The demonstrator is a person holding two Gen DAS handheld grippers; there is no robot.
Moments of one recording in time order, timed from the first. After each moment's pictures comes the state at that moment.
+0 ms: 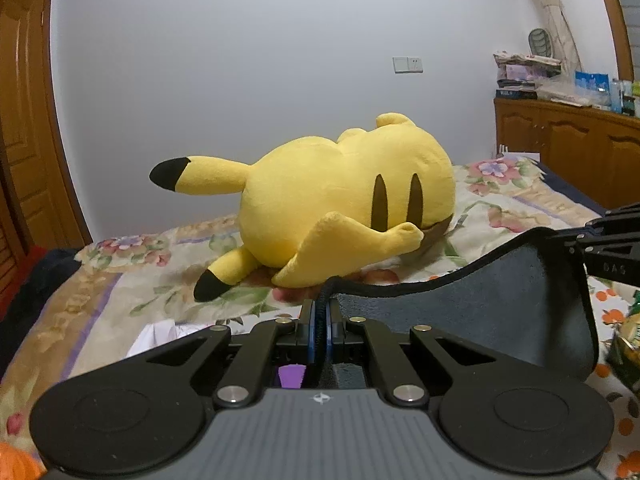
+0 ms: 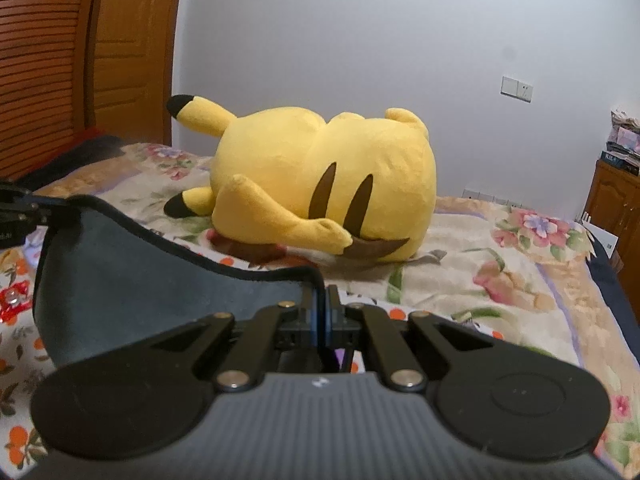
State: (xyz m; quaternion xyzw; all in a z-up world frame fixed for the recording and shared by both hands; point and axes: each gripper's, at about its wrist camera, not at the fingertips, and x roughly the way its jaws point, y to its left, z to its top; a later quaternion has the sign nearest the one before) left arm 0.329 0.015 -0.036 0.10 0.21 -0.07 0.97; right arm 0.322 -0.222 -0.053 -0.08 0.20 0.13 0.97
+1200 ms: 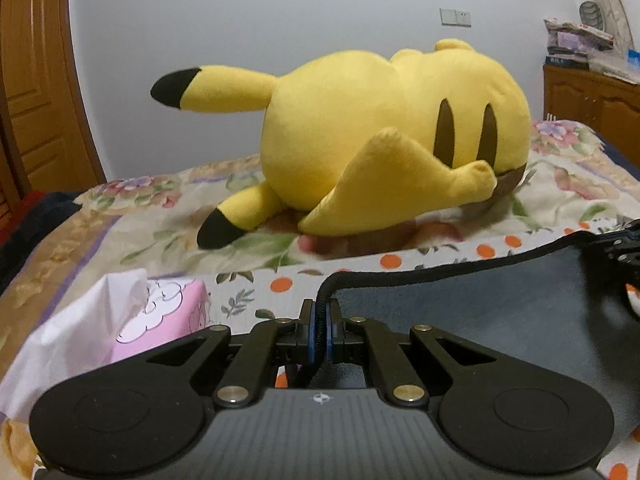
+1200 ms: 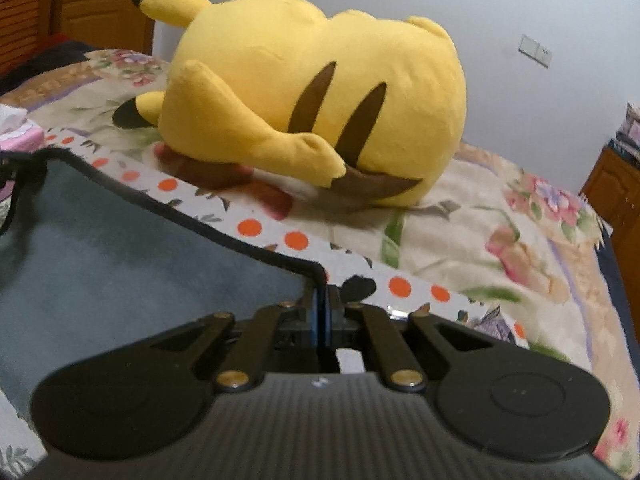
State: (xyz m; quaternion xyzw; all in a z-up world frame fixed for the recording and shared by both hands) left arm 0.417 0.029 -0.108 0.08 0.27 -0.01 0.96; right arm 0.407 -0.197 -0.110 -0.15 0.30 0.09 0.94
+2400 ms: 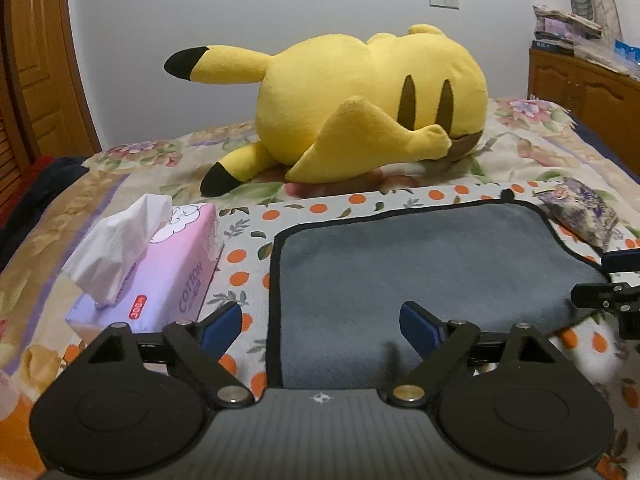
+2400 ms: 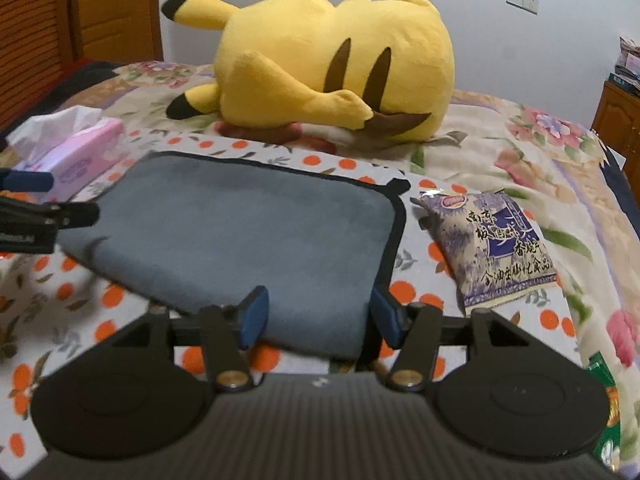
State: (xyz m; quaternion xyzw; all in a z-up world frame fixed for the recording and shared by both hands) left arm 0.326 0.025 -0.094 0.07 0.32 -0.03 0.95; right arm 0.298 -0.201 -0.104 -0.06 0.34 0.12 0.93
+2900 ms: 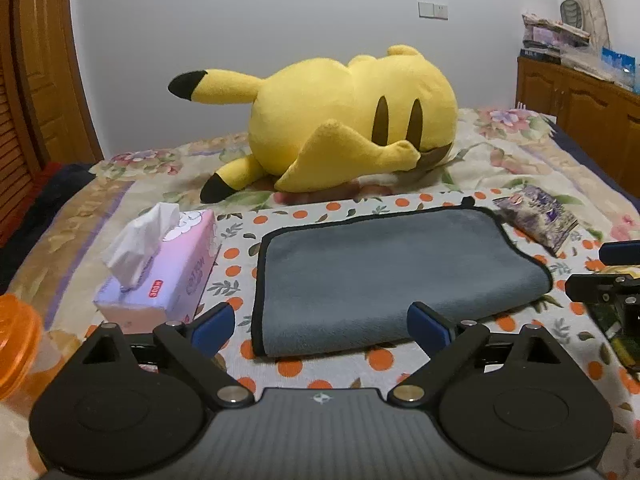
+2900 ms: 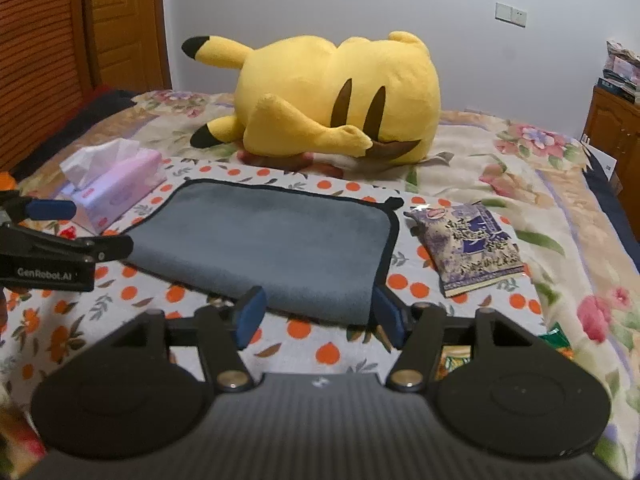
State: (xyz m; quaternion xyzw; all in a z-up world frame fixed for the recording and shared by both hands) left arm 0.269 0.007 -0.059 0.07 0.31 -0.04 0.95; right arm 0.239 -0.209 -0.060 -0.04 0.32 0.12 0.94
